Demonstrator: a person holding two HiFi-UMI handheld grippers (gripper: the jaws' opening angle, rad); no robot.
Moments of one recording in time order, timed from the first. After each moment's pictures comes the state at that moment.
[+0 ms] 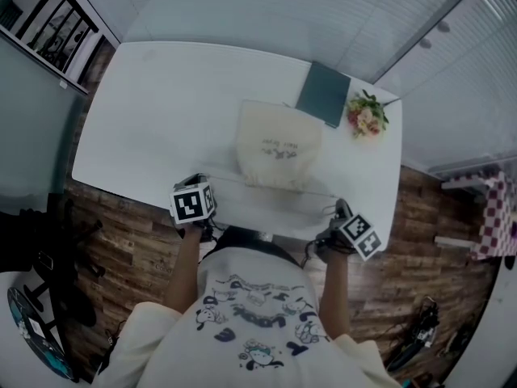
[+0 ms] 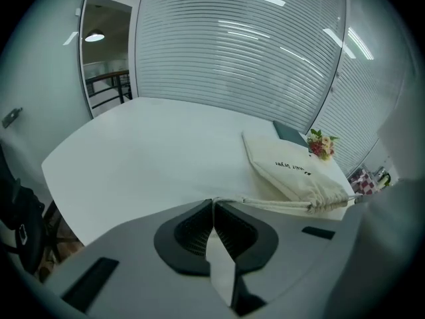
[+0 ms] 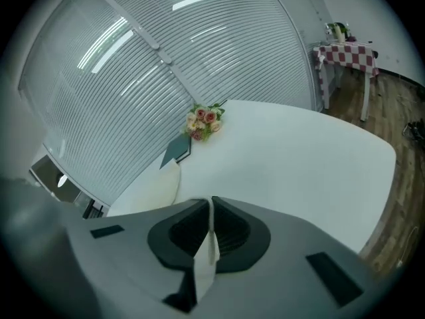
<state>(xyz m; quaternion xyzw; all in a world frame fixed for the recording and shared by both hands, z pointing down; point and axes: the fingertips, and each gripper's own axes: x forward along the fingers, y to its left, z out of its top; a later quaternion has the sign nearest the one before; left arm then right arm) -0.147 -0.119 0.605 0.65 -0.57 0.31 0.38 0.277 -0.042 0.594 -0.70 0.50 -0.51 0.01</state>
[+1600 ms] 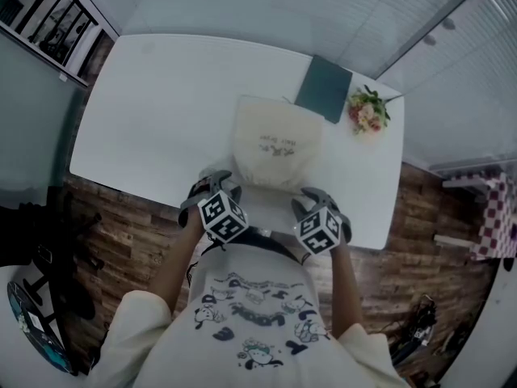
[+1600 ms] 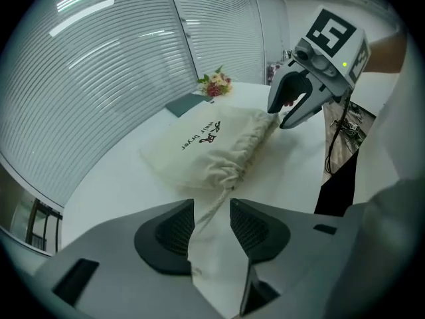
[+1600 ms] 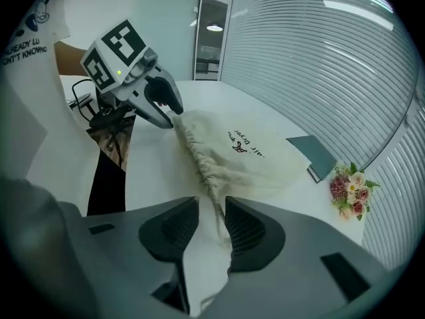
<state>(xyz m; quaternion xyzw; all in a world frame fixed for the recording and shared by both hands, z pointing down) -0.033 -0.090 0.611 0.79 -0.28 0.55 0.04 0.125 -0.050 0.601 -0.32 0.79 -0.11 -0.51</state>
